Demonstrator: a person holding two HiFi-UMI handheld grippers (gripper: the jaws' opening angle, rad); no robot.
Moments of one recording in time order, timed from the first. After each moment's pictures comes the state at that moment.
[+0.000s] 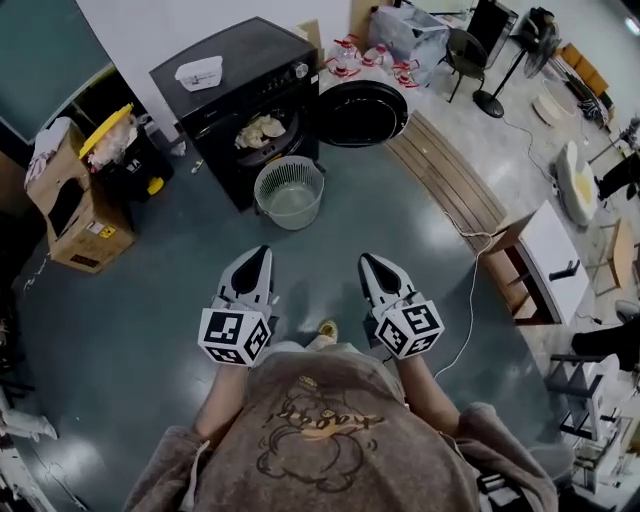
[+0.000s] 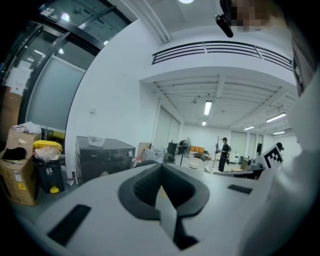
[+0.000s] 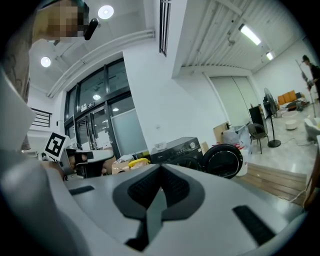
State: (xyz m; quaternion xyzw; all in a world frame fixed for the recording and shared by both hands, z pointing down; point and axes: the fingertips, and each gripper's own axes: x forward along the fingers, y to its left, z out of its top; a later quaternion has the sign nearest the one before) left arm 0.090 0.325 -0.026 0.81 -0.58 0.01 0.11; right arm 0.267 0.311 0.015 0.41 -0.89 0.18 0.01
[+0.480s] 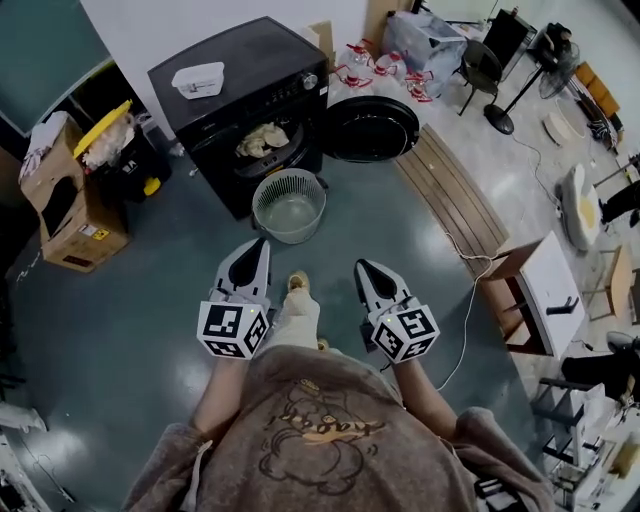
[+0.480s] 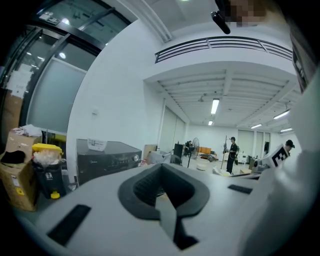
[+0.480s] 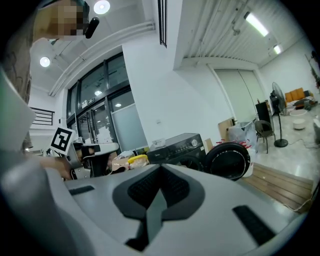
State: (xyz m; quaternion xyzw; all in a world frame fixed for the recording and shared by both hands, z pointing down) left arm 0.070 0.210 -0.020 0.79 -0.60 0.01 0.10; right arm 0.249 0.208 0.032 0.38 -0.90 0.18 0.04
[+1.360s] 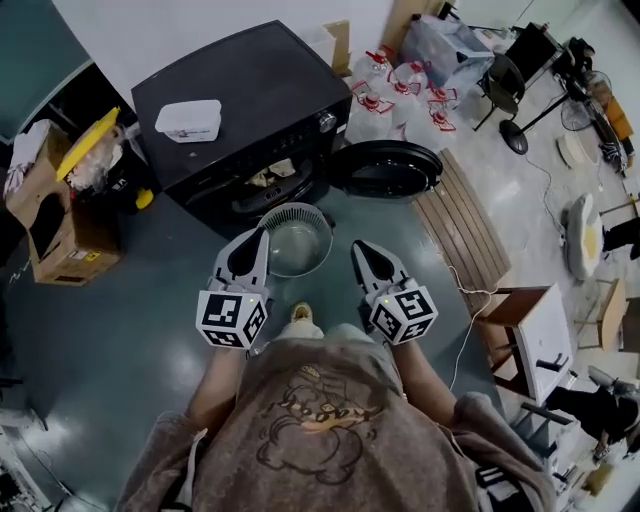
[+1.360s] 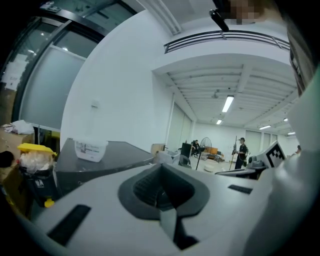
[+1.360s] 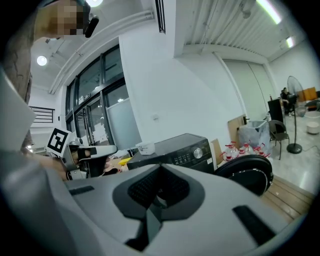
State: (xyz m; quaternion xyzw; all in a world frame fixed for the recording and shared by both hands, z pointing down) left arm -0.014 -0.046 -0.006 0.78 -0.62 0.01 0.12; right arm 0.156 -0.069 0.035 0.35 -0.92 0.18 0.06
